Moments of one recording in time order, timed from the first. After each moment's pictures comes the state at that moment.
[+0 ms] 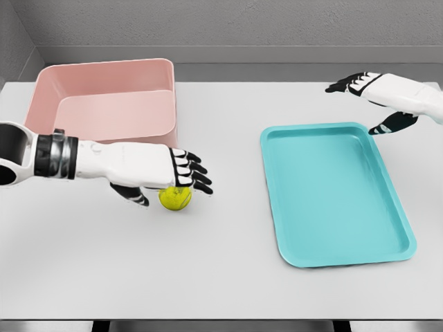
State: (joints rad) left arm -0.80 0.86 -0.90 -1.76 -0.18 -0.61 -0.60; right arm -0.79 -0.94 0.77 -1.27 0.18 -0.61 0.33
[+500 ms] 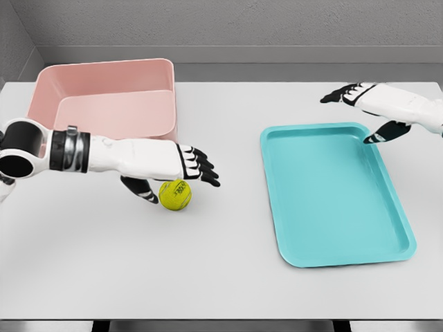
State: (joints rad) left arm -0.82 0.79 -0.93 -1.65 -0.14 -0.61 -0.61; right arm -0.76 -0.92 0.78 -1.27 0.19 -0.61 0.34
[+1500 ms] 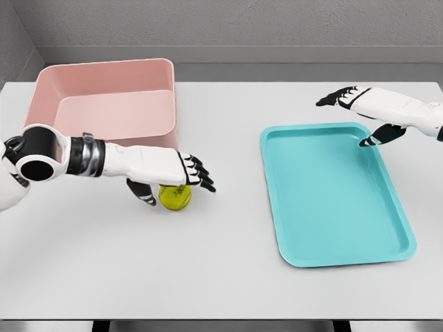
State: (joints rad) left arm -0.85 0.75 -1.00 -1.57 -0.26 -0.57 -0.61; right arm -0.76 -0.92 0.79 -1.28 0.19 -0.61 0.33
